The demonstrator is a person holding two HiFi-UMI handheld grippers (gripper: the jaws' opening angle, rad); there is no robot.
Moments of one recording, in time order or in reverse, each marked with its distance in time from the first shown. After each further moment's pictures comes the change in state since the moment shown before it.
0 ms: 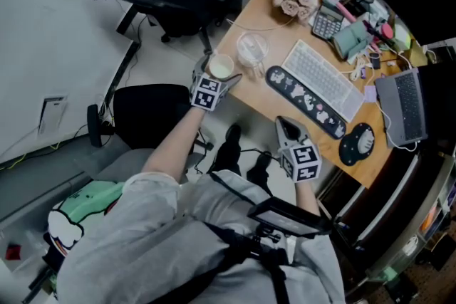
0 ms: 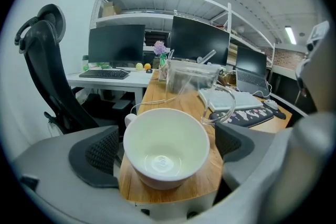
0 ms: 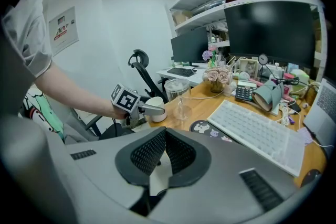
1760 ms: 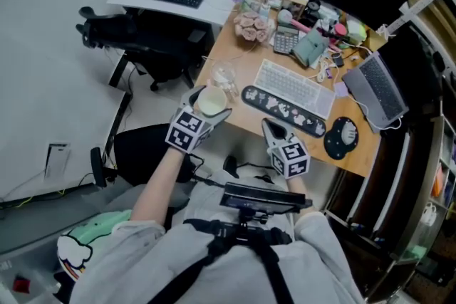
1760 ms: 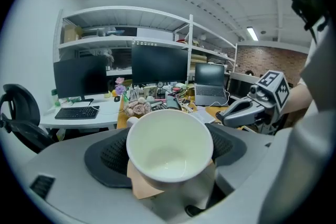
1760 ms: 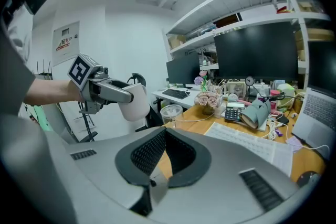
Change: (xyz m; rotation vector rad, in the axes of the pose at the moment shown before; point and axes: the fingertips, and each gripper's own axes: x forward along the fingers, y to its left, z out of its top) left arm -0.162 -0.118 0.143 0.244 -0.041 -0.257; right arm -0.050 -0.001 0.044 0.013 -0.236 -0.064
